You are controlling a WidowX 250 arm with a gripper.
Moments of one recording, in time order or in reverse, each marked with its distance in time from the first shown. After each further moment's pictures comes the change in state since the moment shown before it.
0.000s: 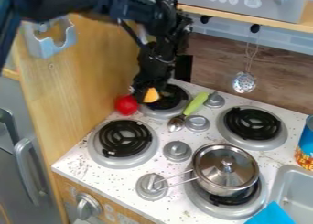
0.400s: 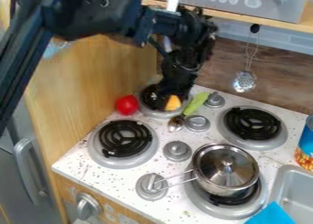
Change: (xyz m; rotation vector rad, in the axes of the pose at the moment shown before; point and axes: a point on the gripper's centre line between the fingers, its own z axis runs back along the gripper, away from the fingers) arm -0.038 -0.025 0.006 -0.013 0.028 -0.083
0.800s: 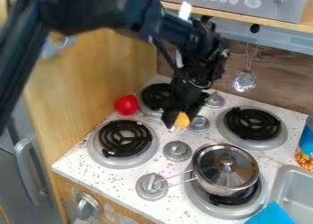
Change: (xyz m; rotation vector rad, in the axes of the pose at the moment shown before) arm -0.032 0.016 0.001 0.013 0.025 -0.117
